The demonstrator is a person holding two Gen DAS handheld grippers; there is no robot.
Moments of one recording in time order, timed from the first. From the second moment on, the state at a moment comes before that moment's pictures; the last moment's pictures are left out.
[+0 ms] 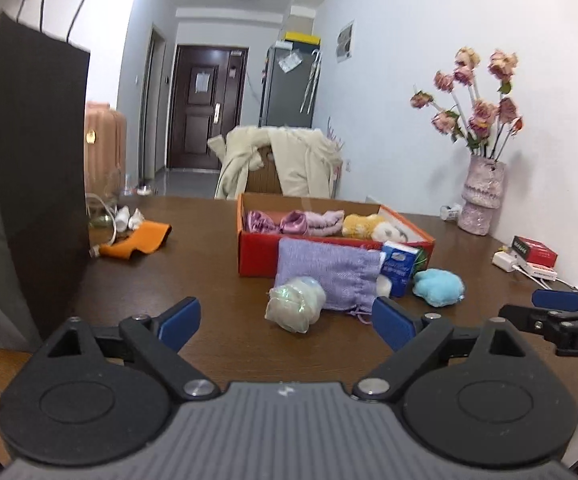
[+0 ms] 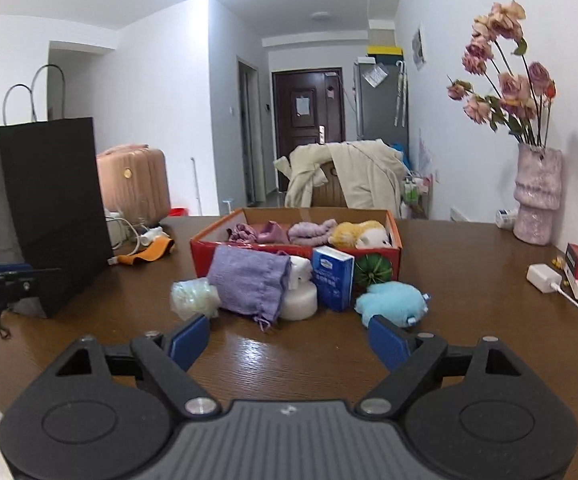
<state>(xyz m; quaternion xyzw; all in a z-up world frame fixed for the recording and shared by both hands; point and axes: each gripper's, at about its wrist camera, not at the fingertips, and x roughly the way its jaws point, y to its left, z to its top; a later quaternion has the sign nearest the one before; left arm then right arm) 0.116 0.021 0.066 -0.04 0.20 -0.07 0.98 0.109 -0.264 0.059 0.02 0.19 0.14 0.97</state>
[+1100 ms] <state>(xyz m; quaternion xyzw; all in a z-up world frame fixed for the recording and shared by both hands) 0.372 0.064 -0.026 -0.24 0.34 -0.30 0.86 0.313 -0.224 -0.010 0.12 0.25 0.17 0.95</state>
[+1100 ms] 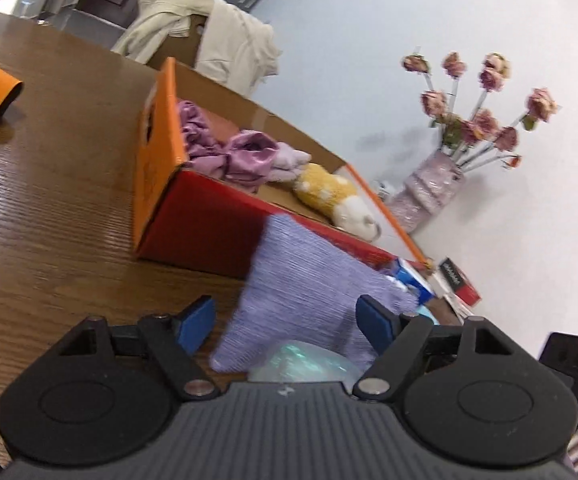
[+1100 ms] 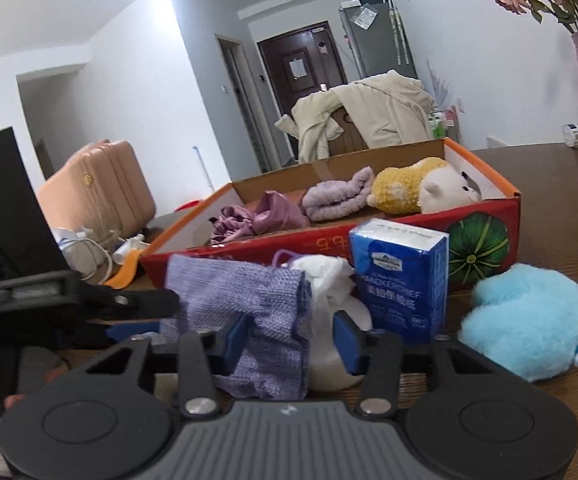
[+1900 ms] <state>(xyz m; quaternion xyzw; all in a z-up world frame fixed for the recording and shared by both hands) 0.246 0.014 0.076 -0.15 0.28 -0.28 0.91 0.251 -0.273 0.063 0.20 0.24 0.25 0.92</state>
